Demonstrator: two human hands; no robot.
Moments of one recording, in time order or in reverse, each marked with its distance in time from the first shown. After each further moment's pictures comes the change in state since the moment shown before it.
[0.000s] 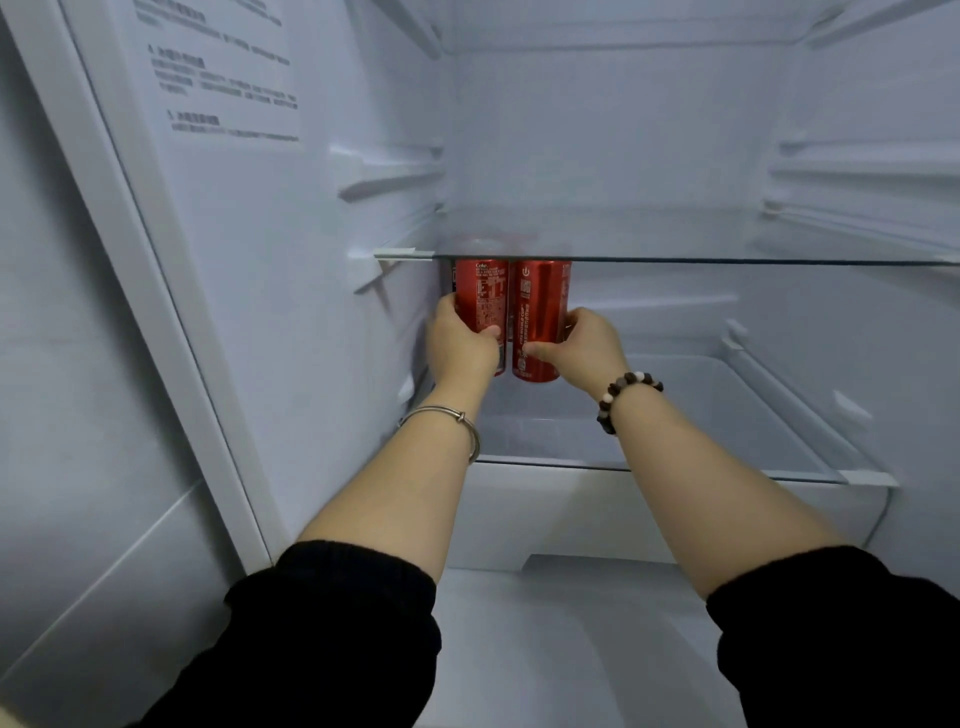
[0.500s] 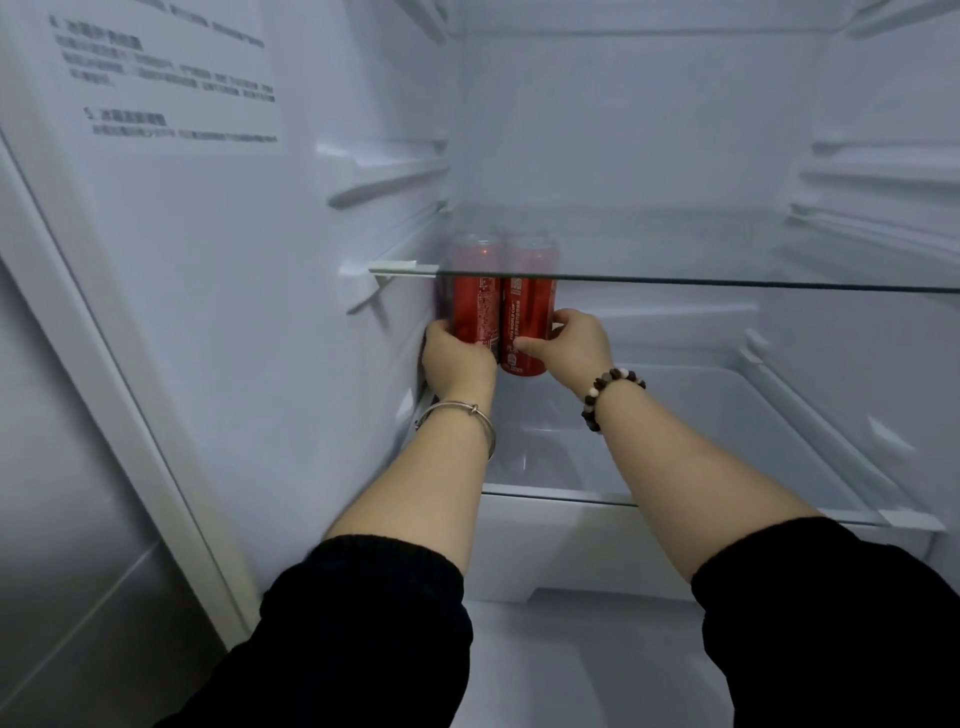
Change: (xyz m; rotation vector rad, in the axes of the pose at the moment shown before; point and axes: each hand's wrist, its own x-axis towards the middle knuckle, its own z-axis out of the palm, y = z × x) left_hand 0.024 -0.013 0.018 -0.038 0.132 -0.170; right_hand 0.037 0.004 0.026 0.055 0.011 0.018
